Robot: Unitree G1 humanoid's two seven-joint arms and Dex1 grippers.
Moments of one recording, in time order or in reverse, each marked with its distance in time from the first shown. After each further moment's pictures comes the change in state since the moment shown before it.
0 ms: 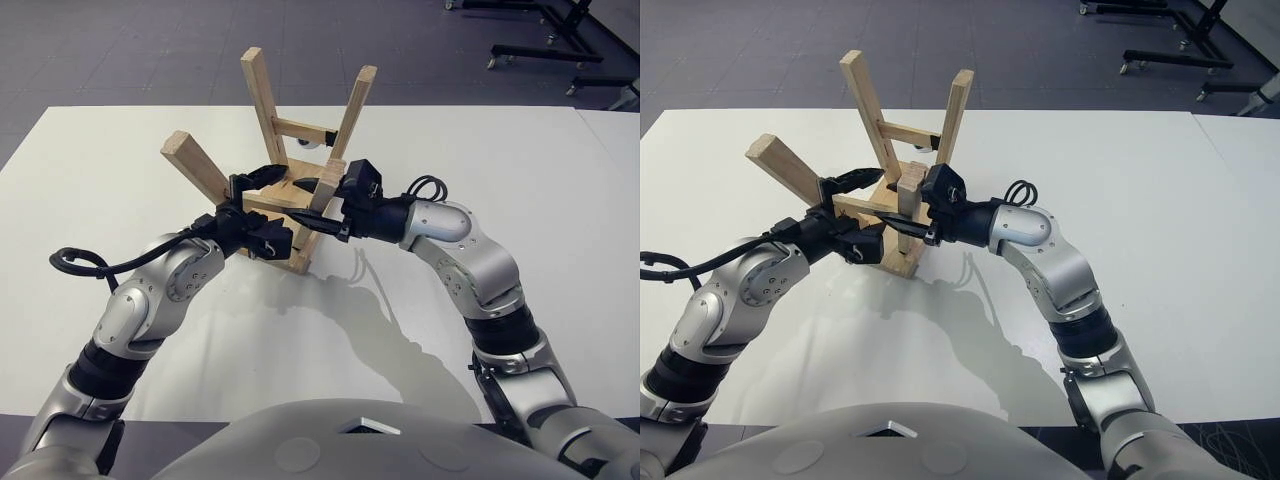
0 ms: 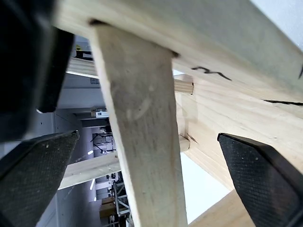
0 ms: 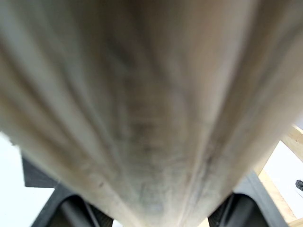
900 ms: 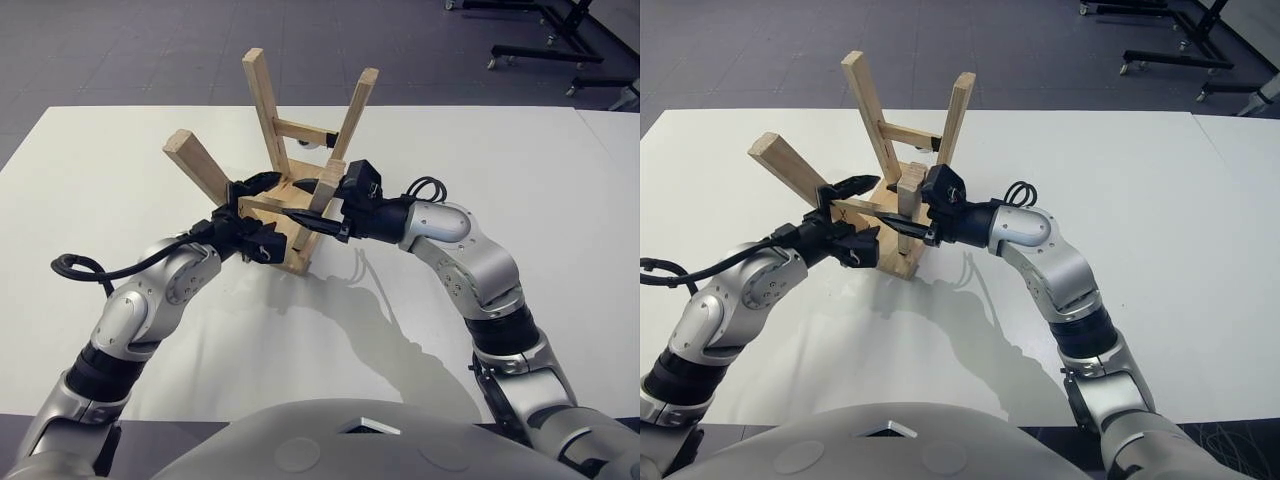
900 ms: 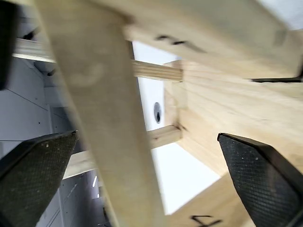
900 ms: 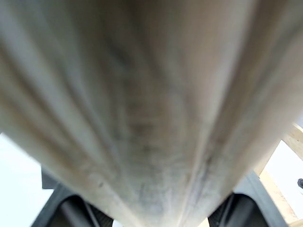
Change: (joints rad) left arm 0.007 0.029 0.023 0.057 0.031 -0.063 0.023; right arm 0.002 -0.001 0.007 0.000 0.008 0.005 -0.007
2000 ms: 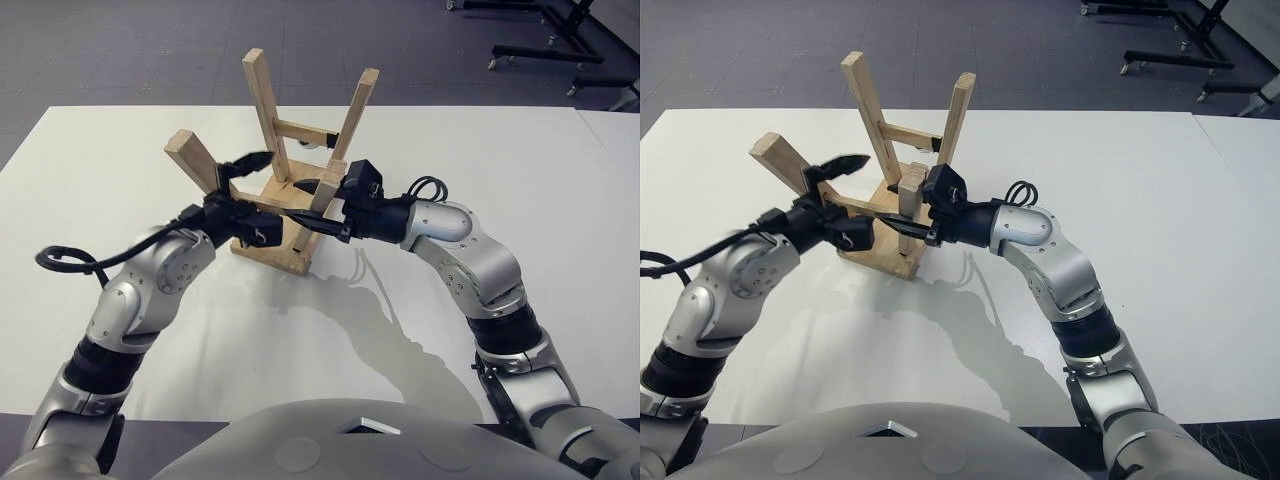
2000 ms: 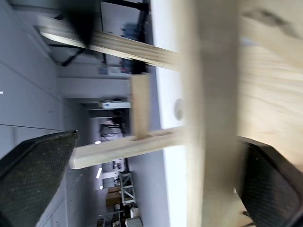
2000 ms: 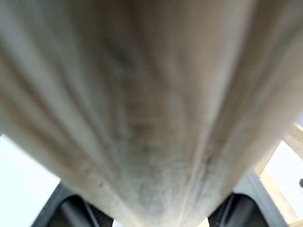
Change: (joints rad) left arm -0.036 -0.011 0.049 -0.035 -0.060 0.056 -0.025; right arm -0.005 -0.015 0.000 0.001 0.011 0.000 0.002
